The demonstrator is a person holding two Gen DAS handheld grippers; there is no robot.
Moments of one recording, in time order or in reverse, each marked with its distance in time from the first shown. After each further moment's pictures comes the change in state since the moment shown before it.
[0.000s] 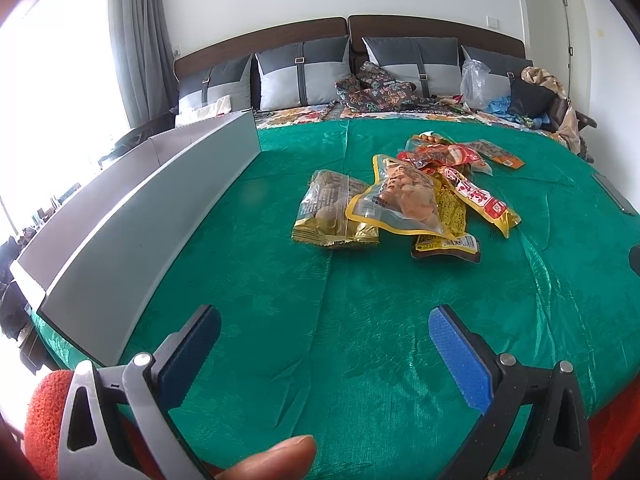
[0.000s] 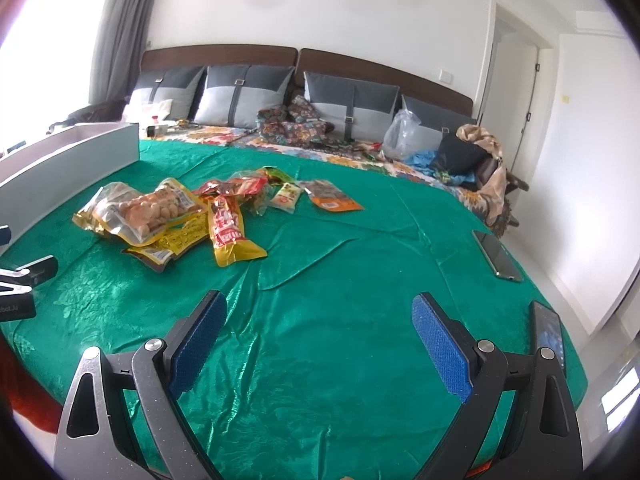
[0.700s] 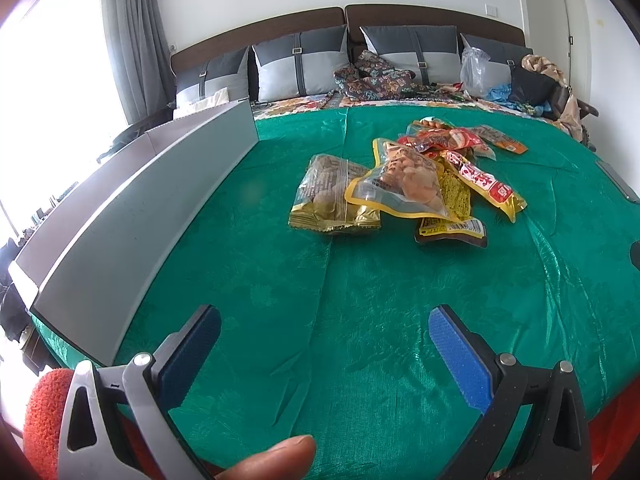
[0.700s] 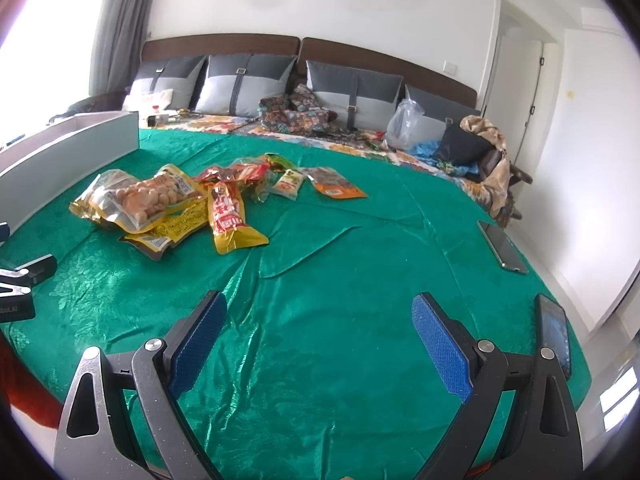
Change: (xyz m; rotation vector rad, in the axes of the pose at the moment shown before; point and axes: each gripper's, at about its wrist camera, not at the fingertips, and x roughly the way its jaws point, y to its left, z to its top) left arm 0.013 -0.004 -0.005 0.020 0.039 0.009; right arm 0.010 0.002 -0.005 -0.002 0.042 0.006
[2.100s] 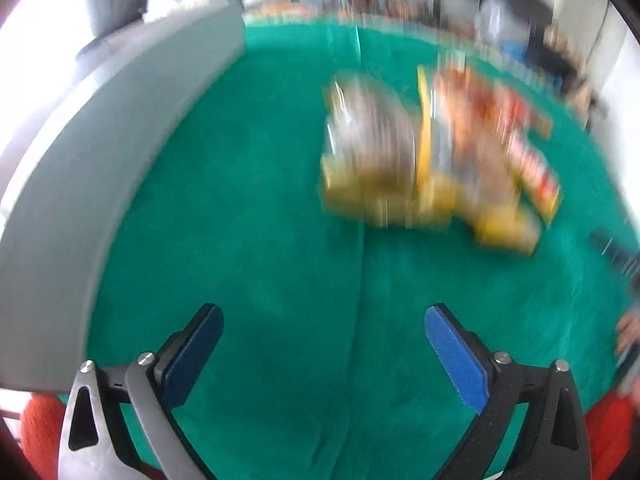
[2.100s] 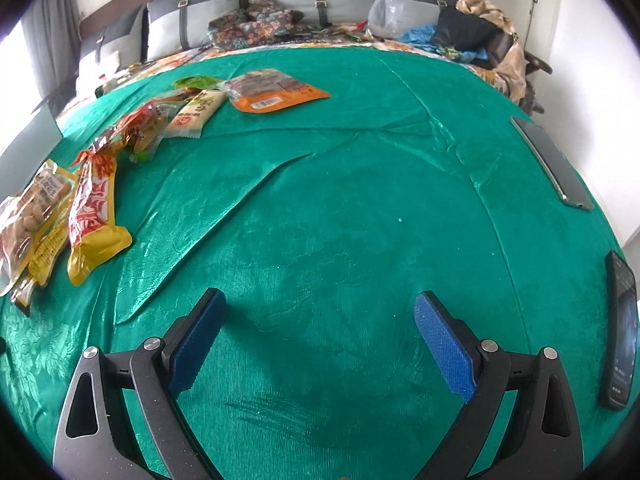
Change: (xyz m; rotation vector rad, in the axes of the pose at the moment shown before) left arm 0.071 0.057 0.052 -0.128 0.303 -0.182; right arm 0.159 -0.081 0.011 0.199 0.363 0.078
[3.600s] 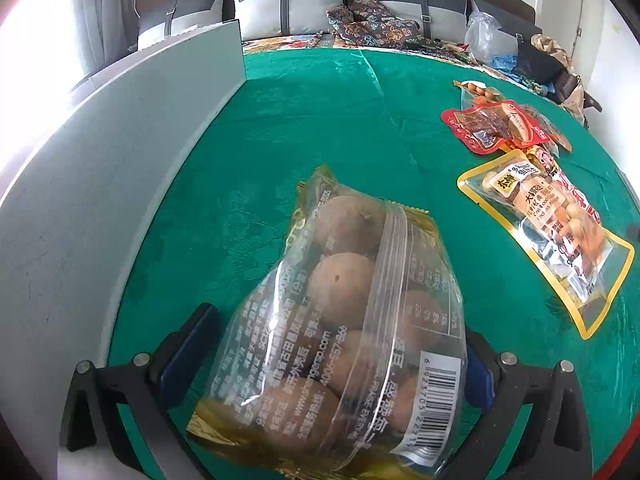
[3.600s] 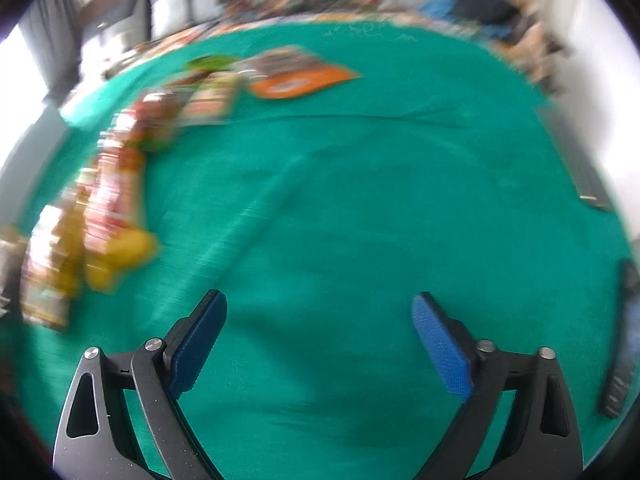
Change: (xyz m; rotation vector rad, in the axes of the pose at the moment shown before) left arm 0.051 0.039 0.026 0.115 -0.074 0.031; right arm 0.002 0.025 0.033 0.004 0.149 0.149
